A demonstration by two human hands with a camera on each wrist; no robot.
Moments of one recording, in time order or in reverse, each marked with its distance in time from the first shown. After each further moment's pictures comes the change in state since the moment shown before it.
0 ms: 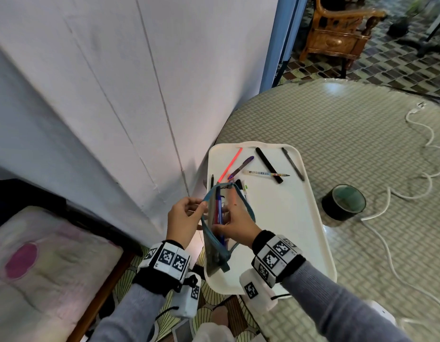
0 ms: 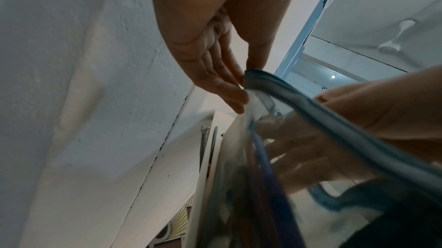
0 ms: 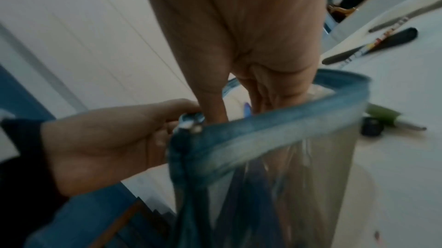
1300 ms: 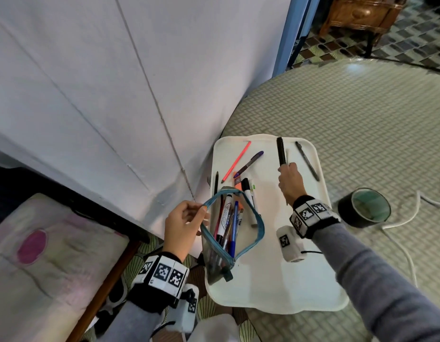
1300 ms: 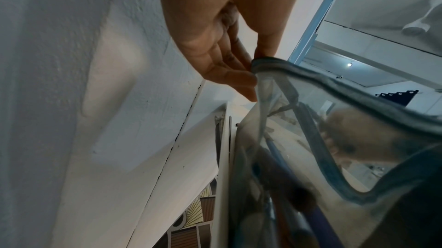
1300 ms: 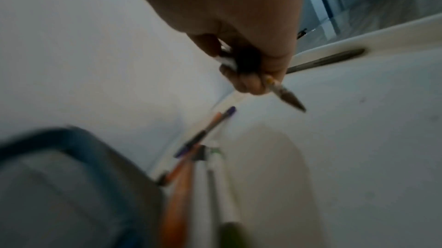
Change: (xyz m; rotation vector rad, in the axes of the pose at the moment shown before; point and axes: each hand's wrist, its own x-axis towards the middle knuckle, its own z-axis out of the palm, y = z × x) left_hand 0.009 -0.009 0.002 -0.083 0.030 -0.035; right_hand 0.097 0.055 -0.108 0.379 0.509 0.185
